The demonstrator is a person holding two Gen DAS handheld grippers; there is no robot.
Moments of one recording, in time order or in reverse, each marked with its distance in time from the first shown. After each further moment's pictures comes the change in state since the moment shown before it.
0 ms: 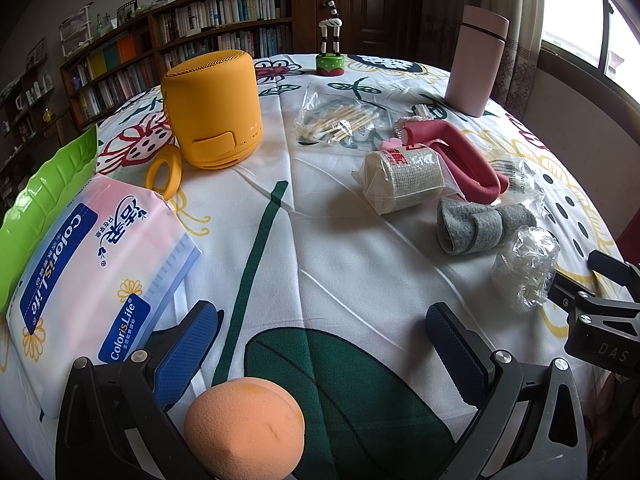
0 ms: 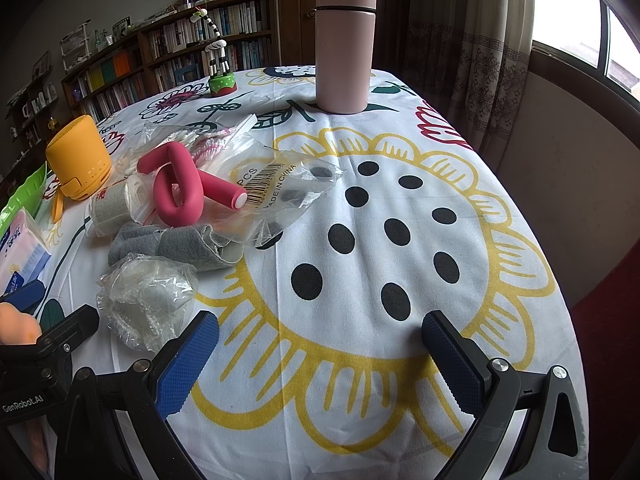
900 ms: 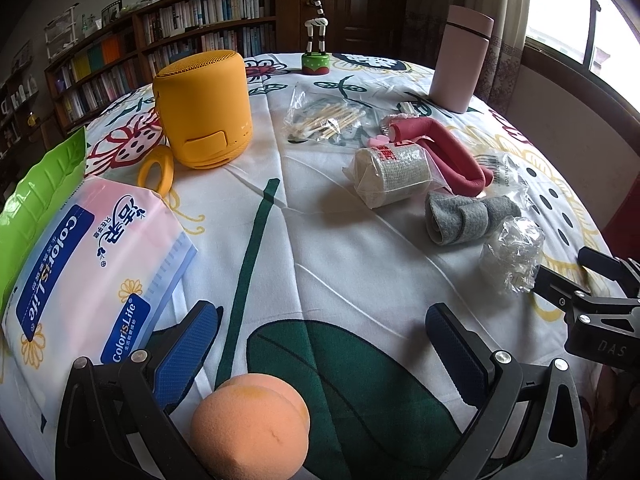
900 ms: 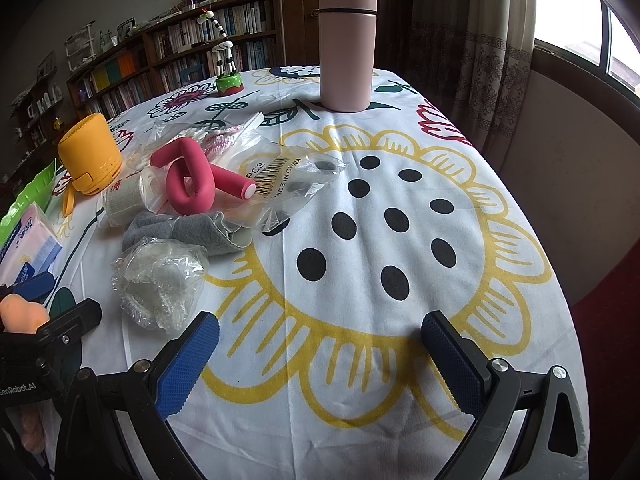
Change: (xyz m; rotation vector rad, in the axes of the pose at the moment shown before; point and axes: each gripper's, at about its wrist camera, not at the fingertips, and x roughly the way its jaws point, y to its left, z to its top) left arm -0.007 0.007 -0.003 0.023 0.005 -0.076; right arm -0.013 -0.002 -0.011 -0.002 0.002 0.023
